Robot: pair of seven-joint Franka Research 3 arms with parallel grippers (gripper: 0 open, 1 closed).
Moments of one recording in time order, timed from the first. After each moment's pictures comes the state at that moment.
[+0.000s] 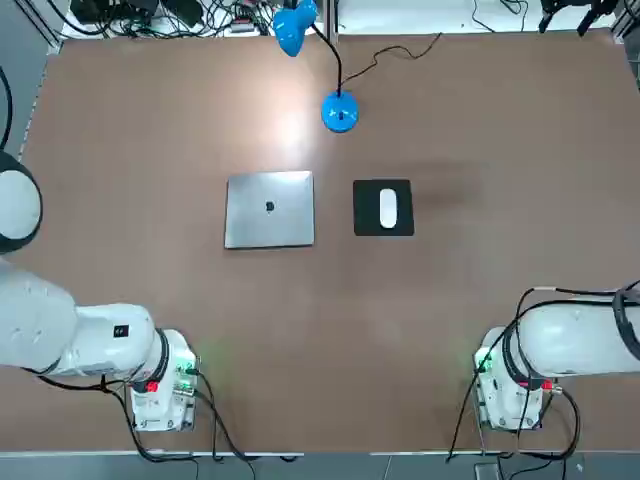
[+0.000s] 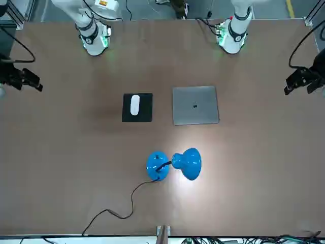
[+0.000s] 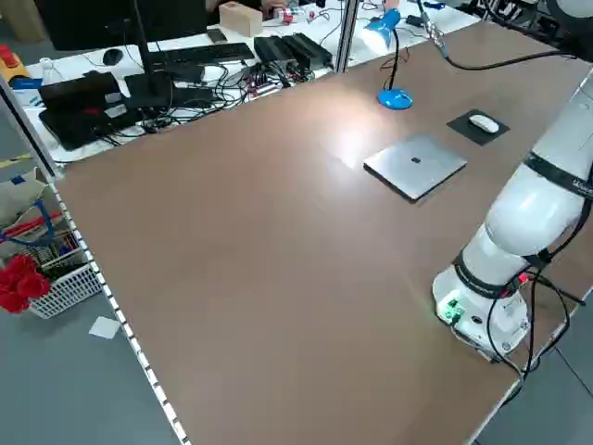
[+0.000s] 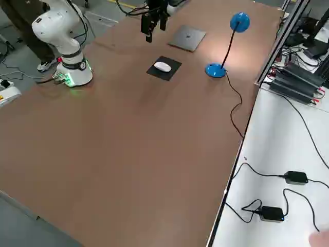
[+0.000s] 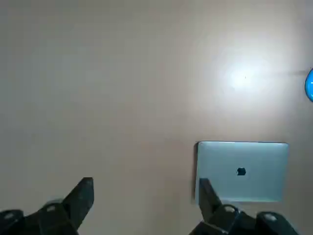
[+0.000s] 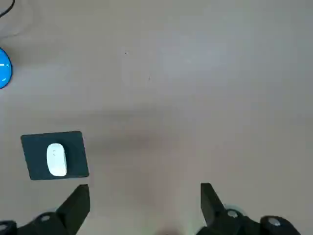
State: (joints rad) left arm 0.06 0.02 -0.08 -1.50 -0.02 1.55 -0.06; right arm 0.02 -0.05 -0.08 -1.64 0.04 1.52 0.03
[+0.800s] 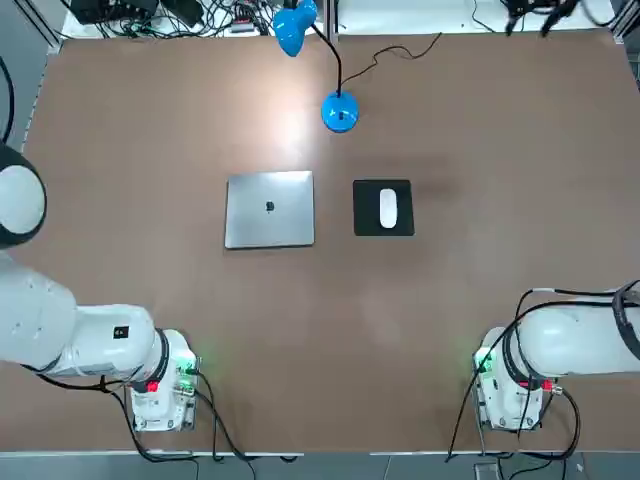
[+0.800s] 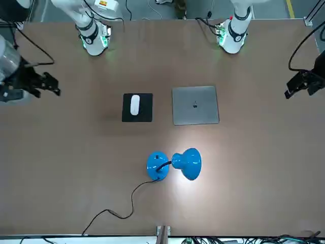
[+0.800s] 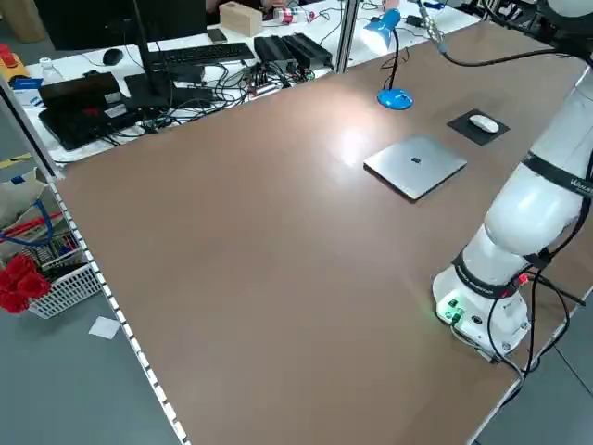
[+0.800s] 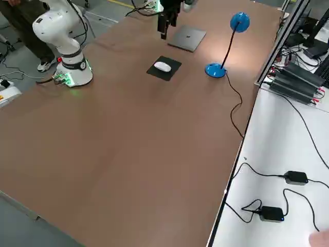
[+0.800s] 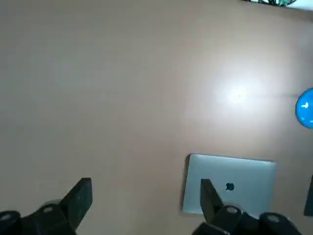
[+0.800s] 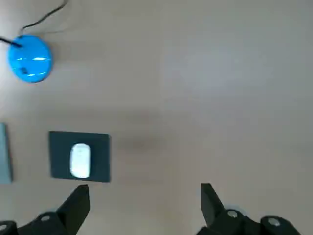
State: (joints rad) left arm 0.04 0.07 -0.08 -1.42 -0.03 1.56 -0.20; right arm 0.07 -0.03 0.02 -1.72 0.14 1.67 0.01
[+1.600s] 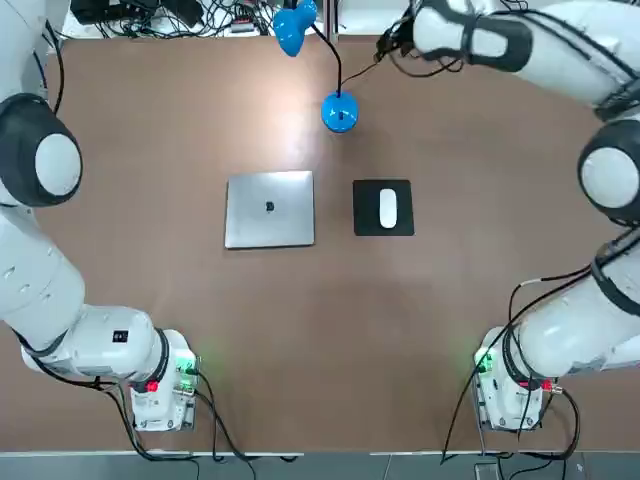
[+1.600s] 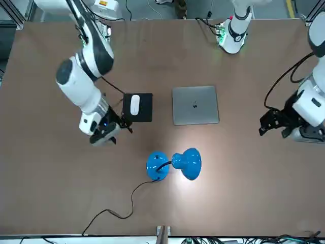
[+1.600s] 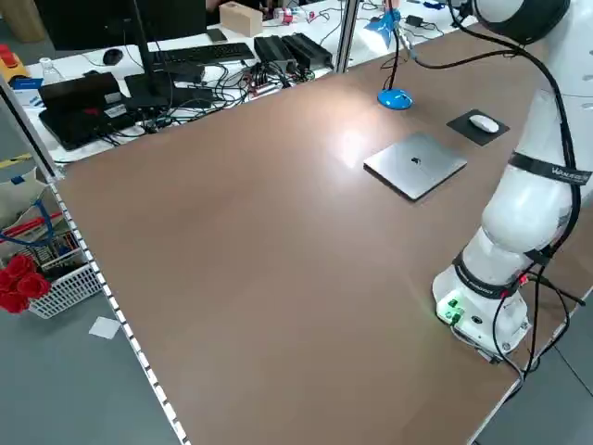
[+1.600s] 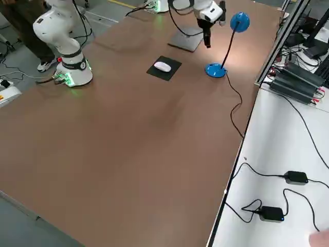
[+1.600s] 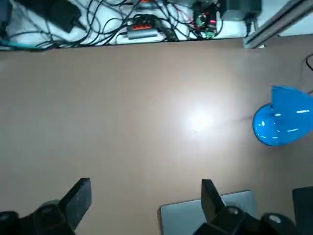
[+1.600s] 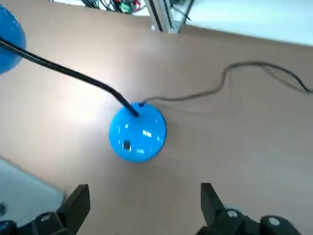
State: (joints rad) left arm -0.03 0.29 -0.16 -1.28 -0.05 1.79 -0.01; right arm 0.10 0.40 0.40 -1.77 0.07 2.59 -0.02
